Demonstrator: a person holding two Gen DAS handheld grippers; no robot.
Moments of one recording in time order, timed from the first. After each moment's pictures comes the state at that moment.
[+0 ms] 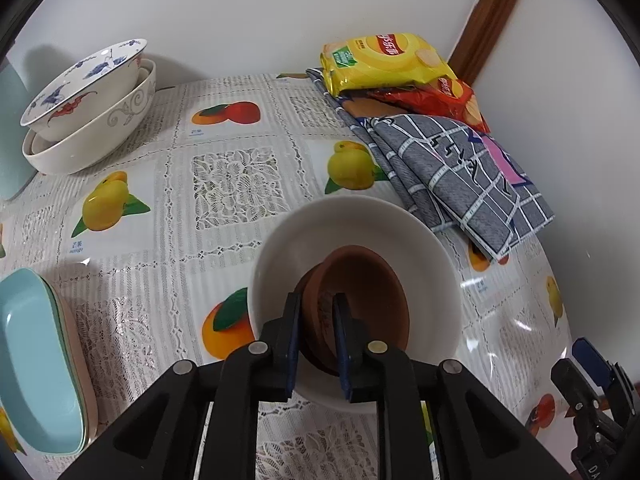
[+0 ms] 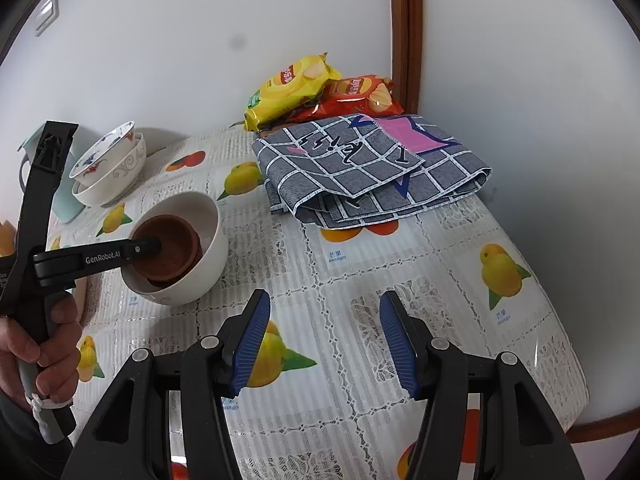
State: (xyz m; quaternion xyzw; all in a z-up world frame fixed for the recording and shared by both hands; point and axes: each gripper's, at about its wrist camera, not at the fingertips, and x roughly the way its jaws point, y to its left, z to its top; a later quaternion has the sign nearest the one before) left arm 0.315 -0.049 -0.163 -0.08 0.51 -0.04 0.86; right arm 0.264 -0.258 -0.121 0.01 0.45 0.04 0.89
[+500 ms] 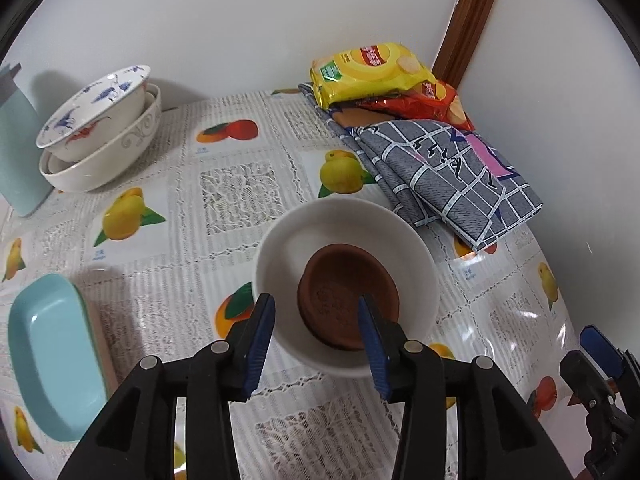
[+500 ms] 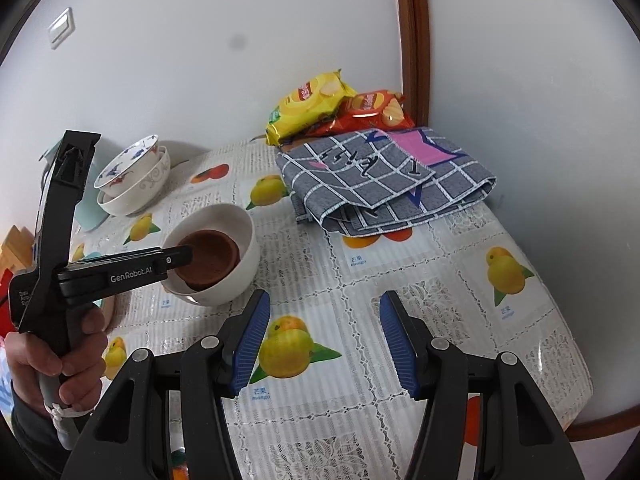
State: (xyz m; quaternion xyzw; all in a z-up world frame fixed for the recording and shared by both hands) left arm 0.291 -0.051 -0.138 -0.06 0.49 -0.04 0.87; right arm 0.245 -0.248 -0.095 0.03 0.43 0.06 0.90
